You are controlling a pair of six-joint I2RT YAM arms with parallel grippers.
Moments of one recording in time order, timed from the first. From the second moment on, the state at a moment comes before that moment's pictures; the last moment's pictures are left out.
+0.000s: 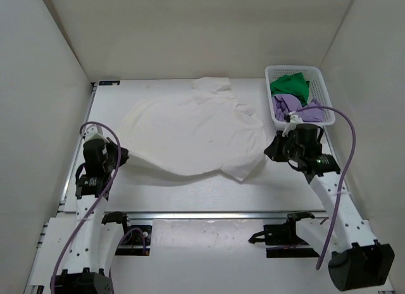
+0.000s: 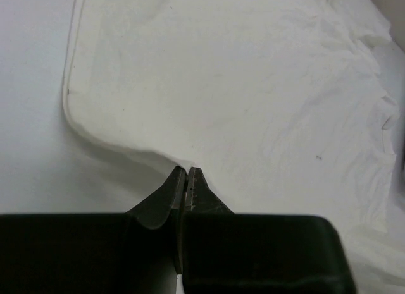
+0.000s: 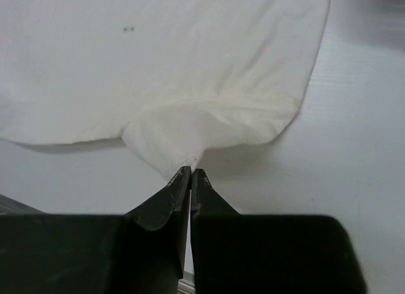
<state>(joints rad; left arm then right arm) 0.08 0.71 0.64 -0.44 0.03 -0.54 0.15 0.95 0.81 -0.56 -0.28 0.22</state>
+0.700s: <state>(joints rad) 0.08 0.71 0.57 -0.61 -0.01 -0.60 0.17 1.06 0.85 -0.57 -0.24 0.32</state>
